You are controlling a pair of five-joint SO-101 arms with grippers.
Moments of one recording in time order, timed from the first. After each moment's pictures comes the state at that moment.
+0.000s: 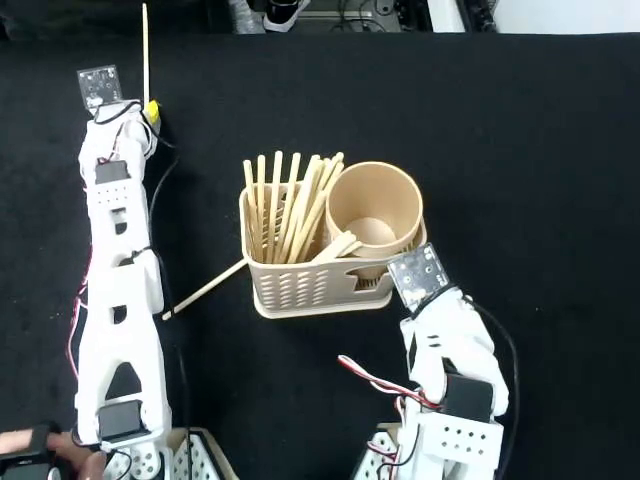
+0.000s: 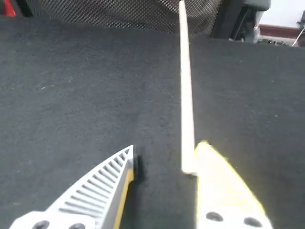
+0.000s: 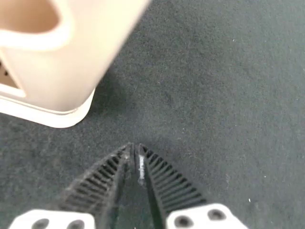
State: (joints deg) left arm -18.6 104.0 -95.2 31.5 -0.9; right arm 11.3 -103.1 96.7 63.5 35.6
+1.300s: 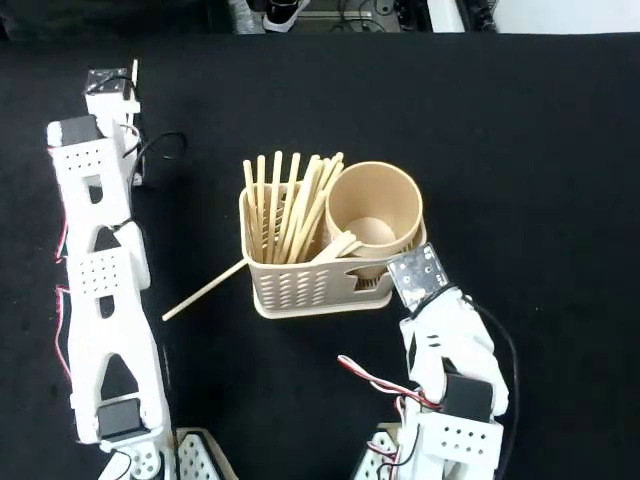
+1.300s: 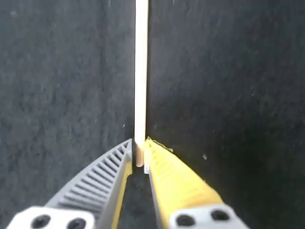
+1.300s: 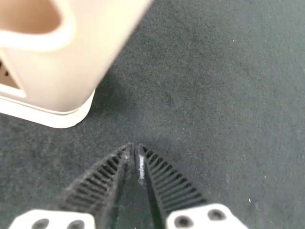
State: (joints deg) left arm -20.2 80.6 -94.6 97.9 -9.9; right arm 11.3 -103.1 96.7 63.5 35.6
